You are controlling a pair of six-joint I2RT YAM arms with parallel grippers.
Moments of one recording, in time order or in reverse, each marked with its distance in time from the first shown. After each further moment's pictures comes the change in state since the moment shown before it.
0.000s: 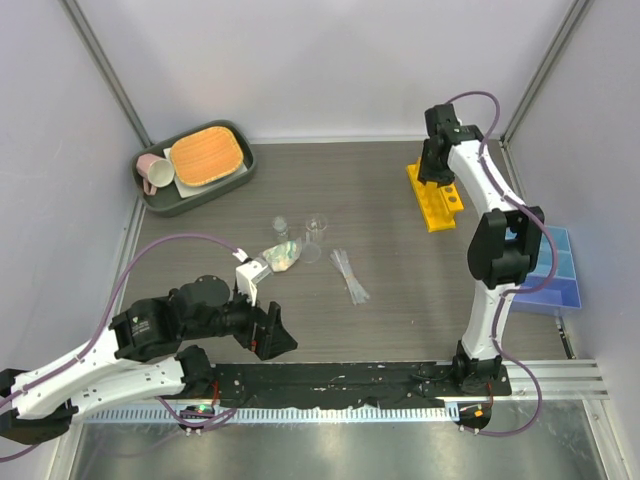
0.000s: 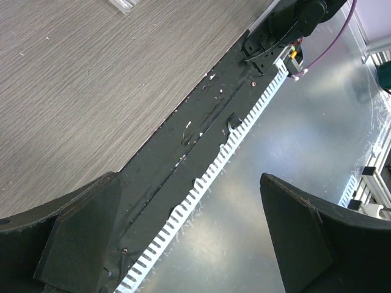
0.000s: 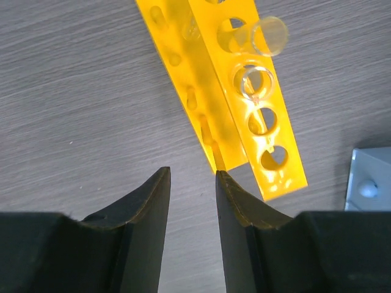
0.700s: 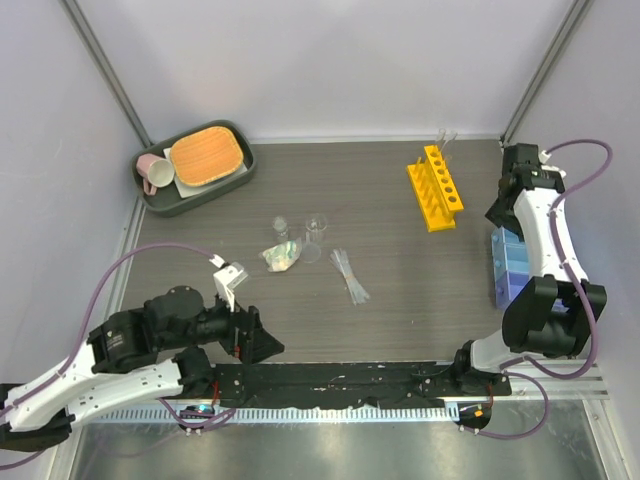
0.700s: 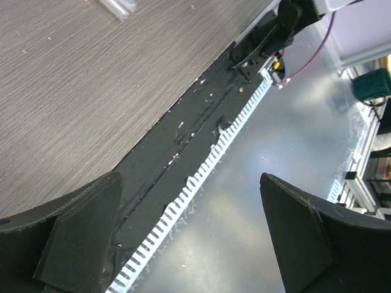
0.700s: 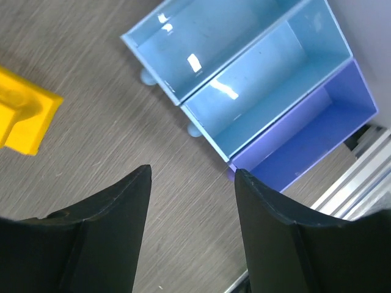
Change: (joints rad) left arm 0.000 -0.133 -0.026 -0.043 -0.014 -0.034; right arm -0.282 -0.541 -0.477 -0.125 0.230 0.192
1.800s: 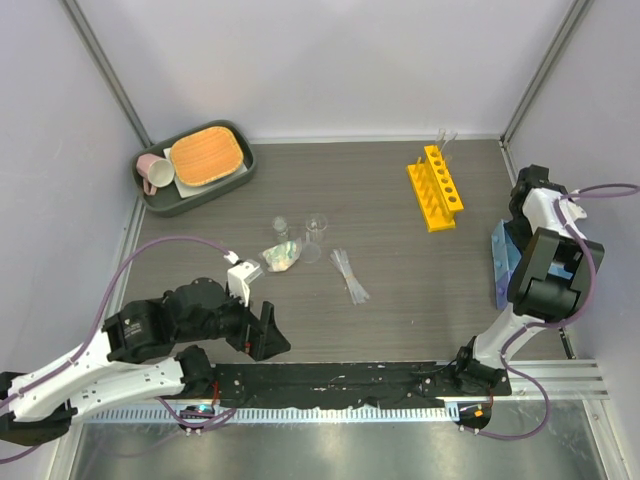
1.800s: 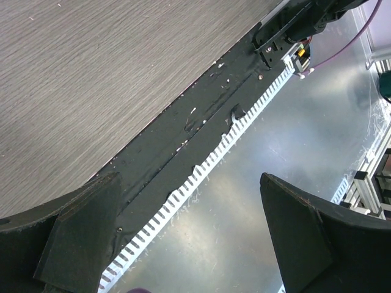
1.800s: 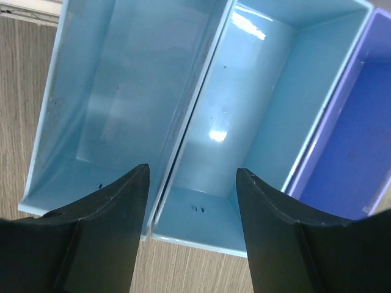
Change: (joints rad) left arm 0.000 0.109 0.045 -0.054 -0.009 -0.044; right arm -0.217 0.233 -0.114 0.150 0.087 0.428
